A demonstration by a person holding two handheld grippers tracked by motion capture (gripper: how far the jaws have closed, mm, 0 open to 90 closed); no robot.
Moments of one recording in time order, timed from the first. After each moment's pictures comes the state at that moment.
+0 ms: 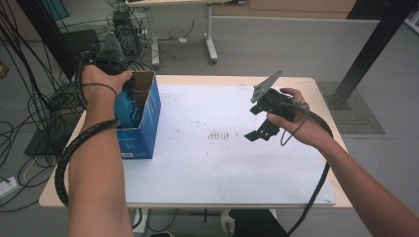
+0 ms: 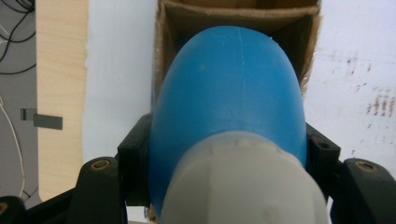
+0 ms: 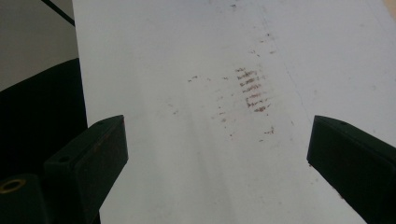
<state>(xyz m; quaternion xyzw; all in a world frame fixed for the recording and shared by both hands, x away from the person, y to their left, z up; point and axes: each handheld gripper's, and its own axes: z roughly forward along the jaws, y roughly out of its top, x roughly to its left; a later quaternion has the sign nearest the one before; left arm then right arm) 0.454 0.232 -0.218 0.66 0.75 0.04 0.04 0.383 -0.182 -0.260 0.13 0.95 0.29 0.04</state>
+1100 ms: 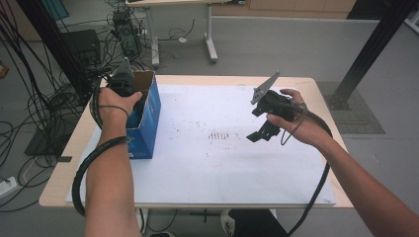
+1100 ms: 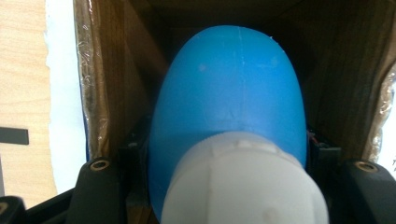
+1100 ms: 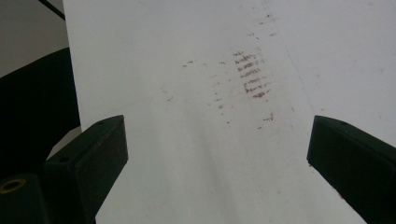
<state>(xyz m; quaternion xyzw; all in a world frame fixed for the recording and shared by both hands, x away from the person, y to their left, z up) 0.459 0.228 -0.277 0.67 0.74 0.04 0.03 0.392 -0.186 -0.271 0.14 0.95 0.27 0.03</state>
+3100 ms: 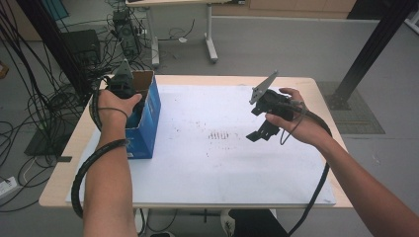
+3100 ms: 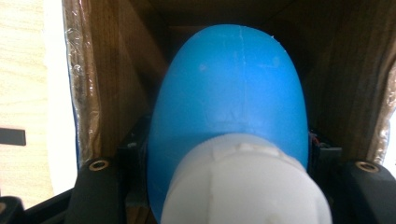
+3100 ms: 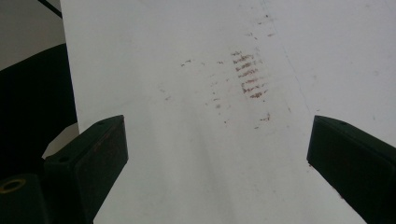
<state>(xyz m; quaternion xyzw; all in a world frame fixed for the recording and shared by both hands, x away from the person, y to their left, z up) 0.454 0.228 -0.279 0.67 0.74 0.04 0.04 0.392 -0.182 -0.268 0.13 0.96 0.26 0.04</state>
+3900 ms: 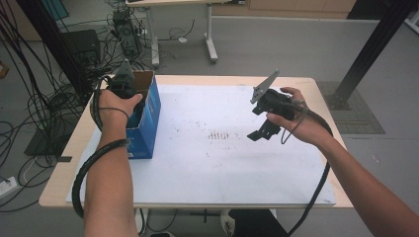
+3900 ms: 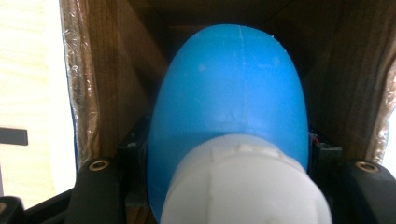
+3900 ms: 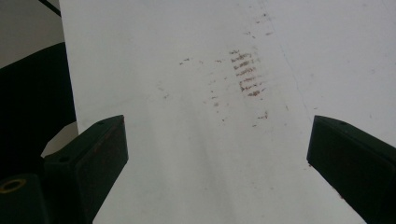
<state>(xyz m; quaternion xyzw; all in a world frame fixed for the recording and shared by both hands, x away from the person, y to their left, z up) 0.455 0.226 -0.279 0.67 0.74 0.04 0.03 0.392 -0.185 -0.267 0.13 0.96 0.26 0.04</state>
